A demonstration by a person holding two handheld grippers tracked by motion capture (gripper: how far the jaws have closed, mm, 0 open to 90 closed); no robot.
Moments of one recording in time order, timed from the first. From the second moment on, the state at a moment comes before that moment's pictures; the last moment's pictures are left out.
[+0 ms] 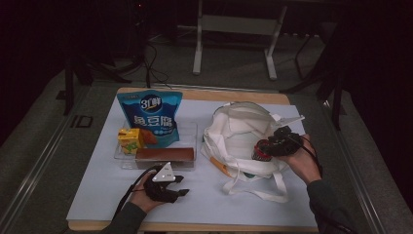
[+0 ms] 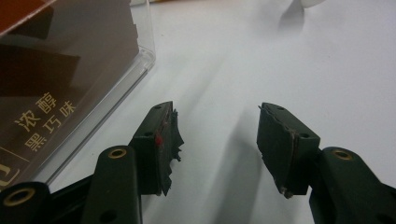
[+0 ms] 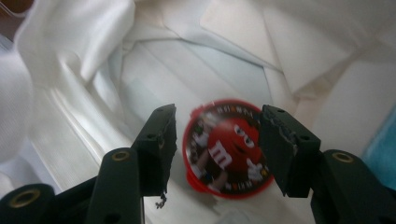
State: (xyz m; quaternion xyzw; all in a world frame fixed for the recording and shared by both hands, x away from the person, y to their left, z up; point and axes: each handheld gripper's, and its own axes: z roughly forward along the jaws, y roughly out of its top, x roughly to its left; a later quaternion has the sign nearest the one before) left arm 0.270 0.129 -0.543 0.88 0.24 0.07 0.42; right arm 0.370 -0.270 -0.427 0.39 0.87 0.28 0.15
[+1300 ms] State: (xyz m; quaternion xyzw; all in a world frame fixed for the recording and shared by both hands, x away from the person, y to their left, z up) left arm 0.270 0.129 -0.543 0.88 0.24 0.07 0.42; right arm 0.350 -0.285 -0.451 0.35 0.90 0.21 0.12
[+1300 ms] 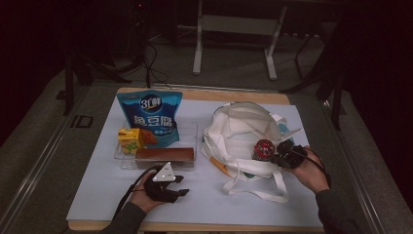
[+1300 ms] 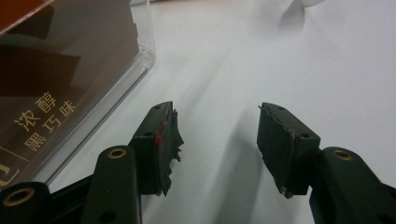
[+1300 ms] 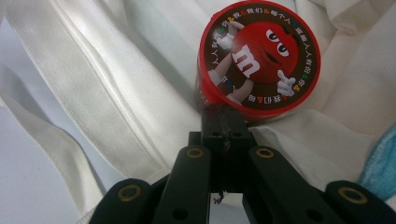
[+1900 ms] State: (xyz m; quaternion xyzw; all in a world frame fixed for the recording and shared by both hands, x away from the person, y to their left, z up) left arm 0.270 0.129 -0.543 0.88 0.24 0.07 0.42; right arm 0.354 -0.263 -0.450 0.33 0.91 0.24 0.10
